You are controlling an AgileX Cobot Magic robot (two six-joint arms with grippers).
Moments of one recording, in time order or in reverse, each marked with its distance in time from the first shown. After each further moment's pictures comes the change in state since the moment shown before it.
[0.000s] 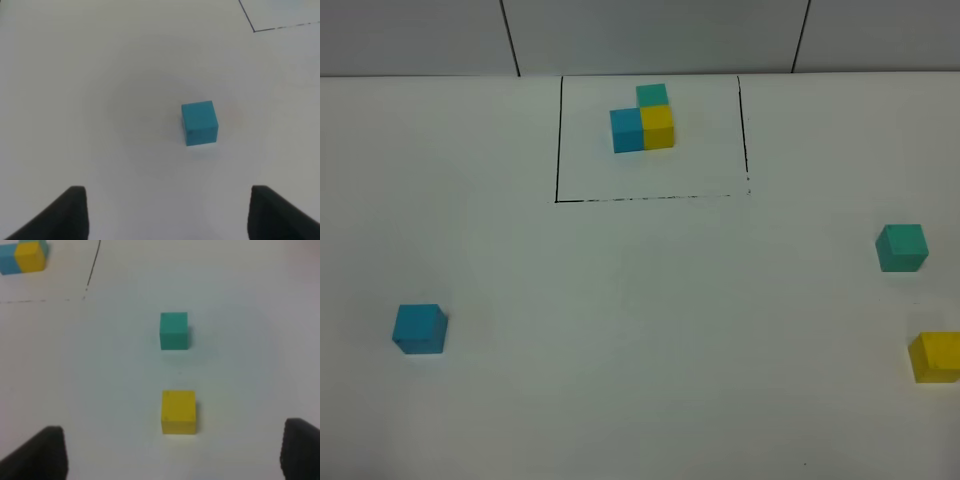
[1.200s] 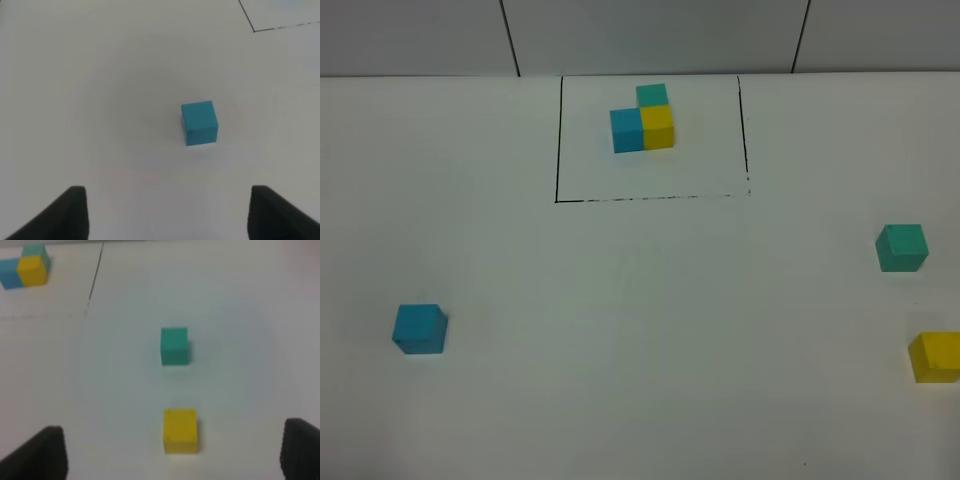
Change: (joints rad) left arm 0.000 0.000 0.000 0.000 0.000 0.000; right arm 0.000 0.085 -0.047 -0.001 -0.062 0.018
